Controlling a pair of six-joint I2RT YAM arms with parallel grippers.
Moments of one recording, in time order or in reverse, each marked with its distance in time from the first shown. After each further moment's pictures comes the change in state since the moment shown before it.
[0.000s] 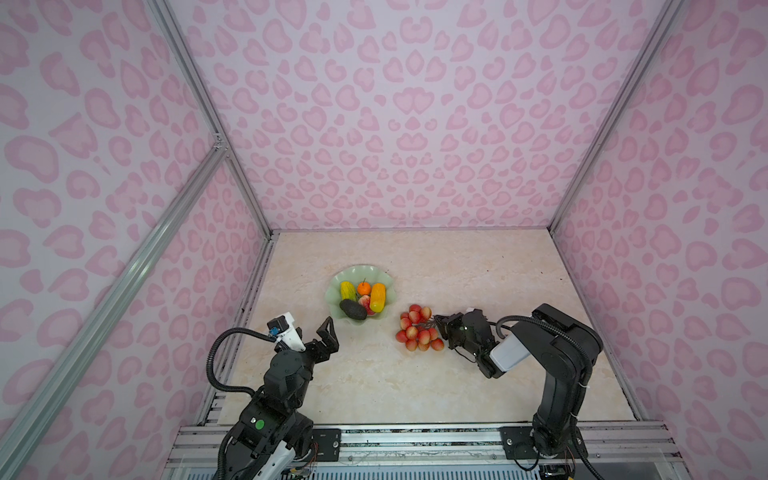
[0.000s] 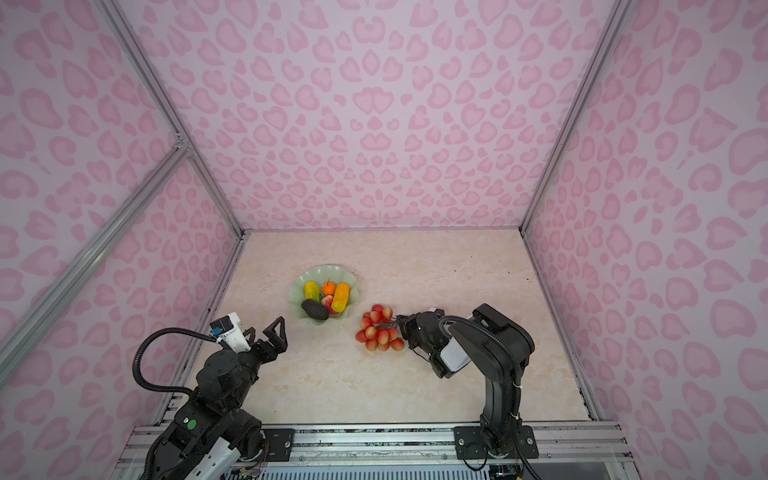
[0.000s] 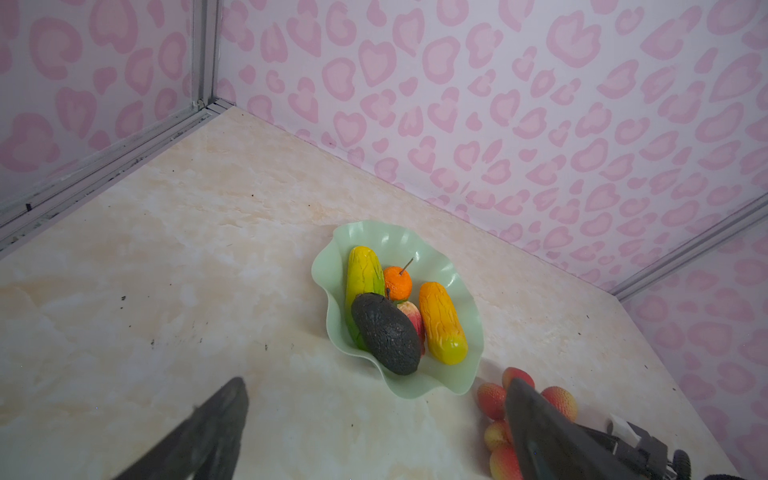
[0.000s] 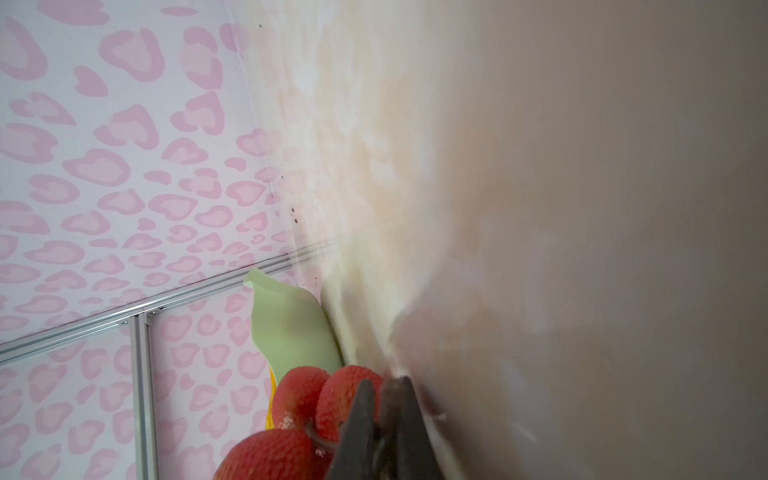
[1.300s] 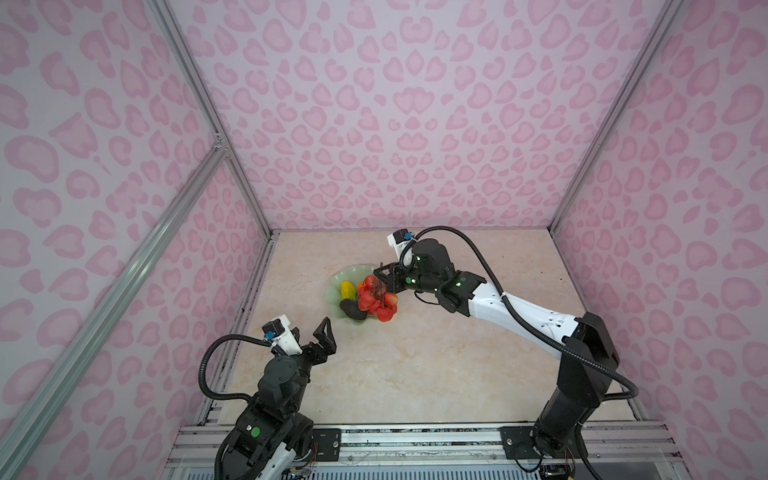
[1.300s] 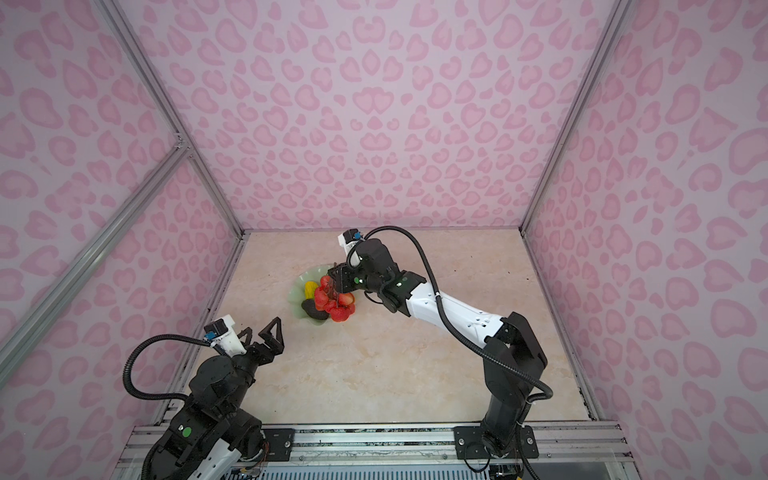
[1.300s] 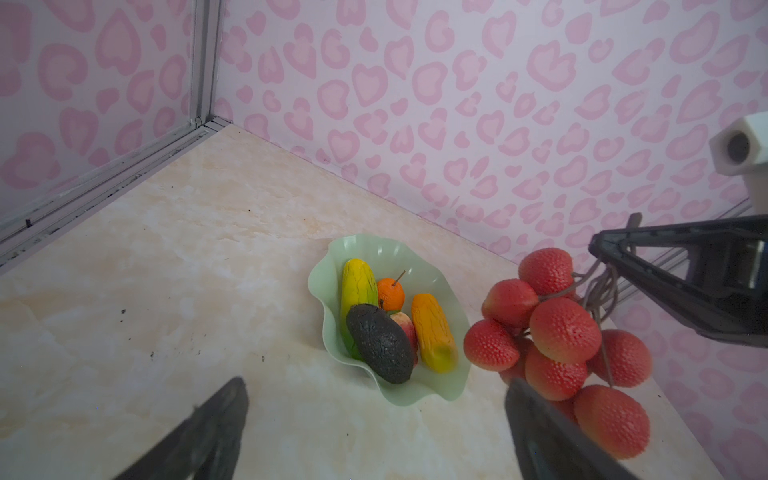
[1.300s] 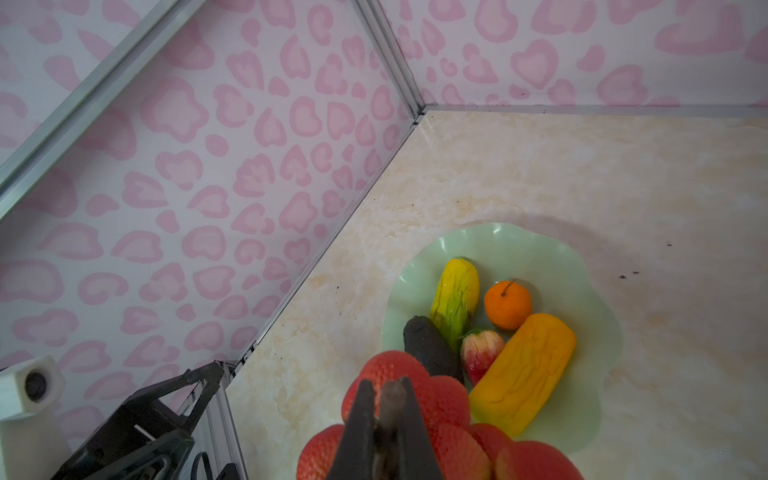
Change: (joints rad) left arm 0.000 -0.076 -0.001 -0.018 0.000 0.015; right arm 0.218 -0.077 1.049 -1.088 -0.241 -1.141
